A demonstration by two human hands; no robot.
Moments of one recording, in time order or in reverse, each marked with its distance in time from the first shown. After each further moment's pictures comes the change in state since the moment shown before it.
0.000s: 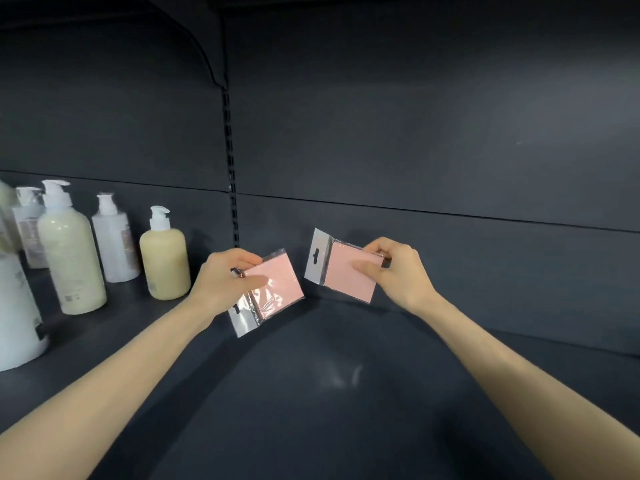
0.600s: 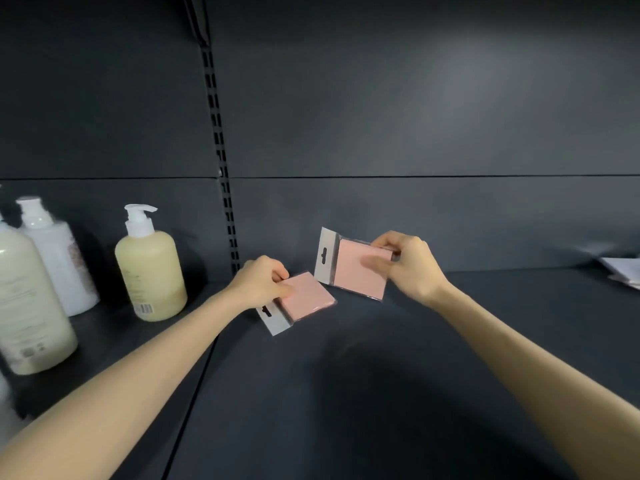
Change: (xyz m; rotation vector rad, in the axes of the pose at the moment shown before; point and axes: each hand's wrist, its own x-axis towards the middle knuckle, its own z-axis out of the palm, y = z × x) left_hand 0.075 -0.063 0.001 0.361 -0.552 0.188; right_hand -0.028 -0.038 0.072 -0.155 0.202 0.244
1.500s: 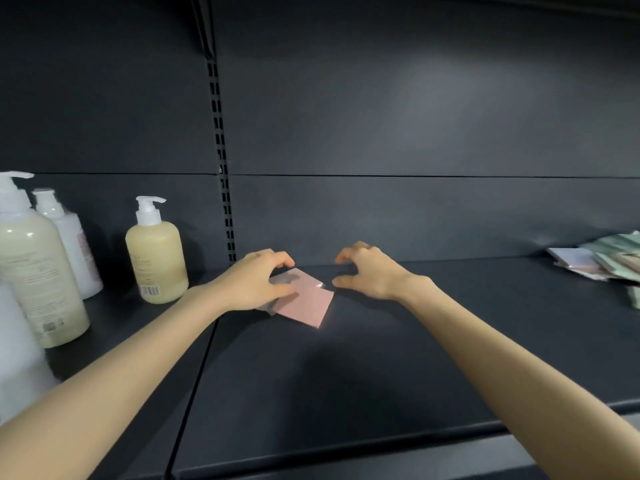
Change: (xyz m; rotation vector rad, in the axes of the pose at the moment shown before) left_hand -0.071 0.021 -0.025 0.218 -0.082 0.291; right_hand -0.030 -0.036 0.014 -0.516 -0.331 0.009
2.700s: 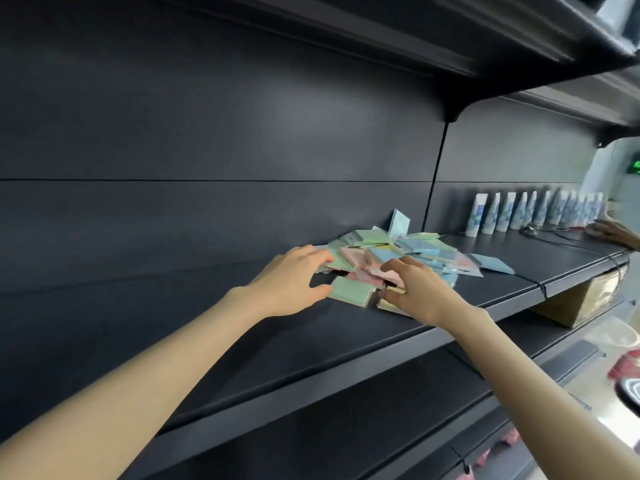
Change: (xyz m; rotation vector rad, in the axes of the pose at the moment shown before) left_hand 0.122 0.472 0.178 -0.001 0.012 0.527; right_hand -0.301 0.382 -0.206 -0.222 0.231 0.444
